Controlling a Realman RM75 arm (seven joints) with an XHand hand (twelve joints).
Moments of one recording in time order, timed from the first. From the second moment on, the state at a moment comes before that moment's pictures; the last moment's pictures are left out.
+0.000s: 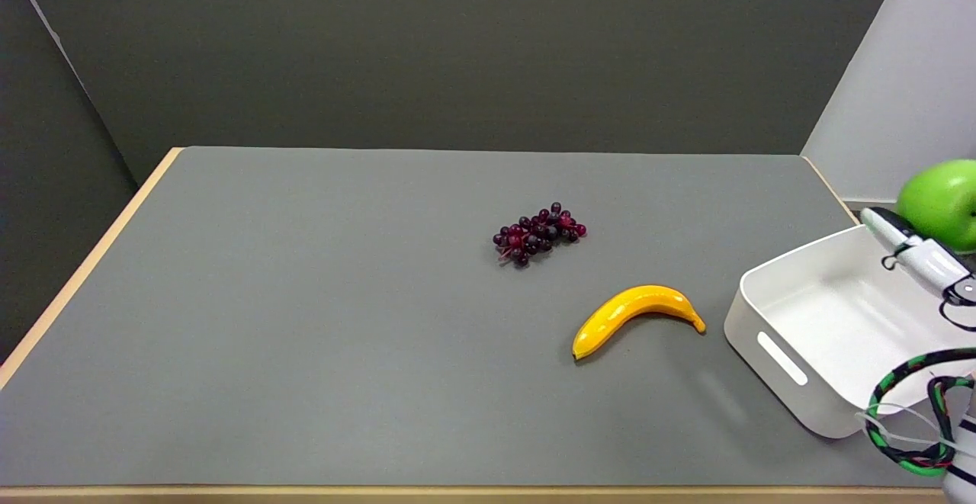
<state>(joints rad) -0.69 -0.93 -1.69 1.67 1.17 1.72 -0.25</state>
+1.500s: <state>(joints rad) -0.59 -0.89 -1.86 1.39 1.53 1.69 -0.01</state>
